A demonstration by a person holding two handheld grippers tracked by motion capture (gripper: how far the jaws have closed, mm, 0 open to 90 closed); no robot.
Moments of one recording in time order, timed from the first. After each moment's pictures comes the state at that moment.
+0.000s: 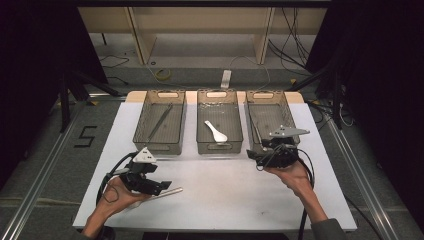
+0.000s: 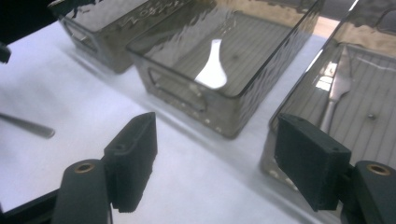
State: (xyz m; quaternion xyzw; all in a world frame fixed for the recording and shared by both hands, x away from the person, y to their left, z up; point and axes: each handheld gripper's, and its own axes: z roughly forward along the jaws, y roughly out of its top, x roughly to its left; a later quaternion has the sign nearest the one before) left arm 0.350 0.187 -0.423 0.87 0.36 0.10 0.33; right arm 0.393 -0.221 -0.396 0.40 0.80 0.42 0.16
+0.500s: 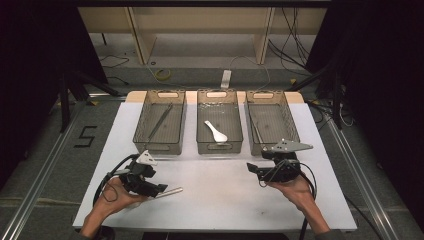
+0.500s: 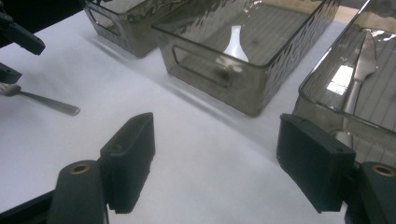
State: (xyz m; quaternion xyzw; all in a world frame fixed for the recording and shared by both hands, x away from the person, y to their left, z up) left arm 0.352 0.189 -0.431 0.89 0.36 0.09 0.27; right arm 0.364 -0.226 -0.411 0.39 0.80 0.43 0.14
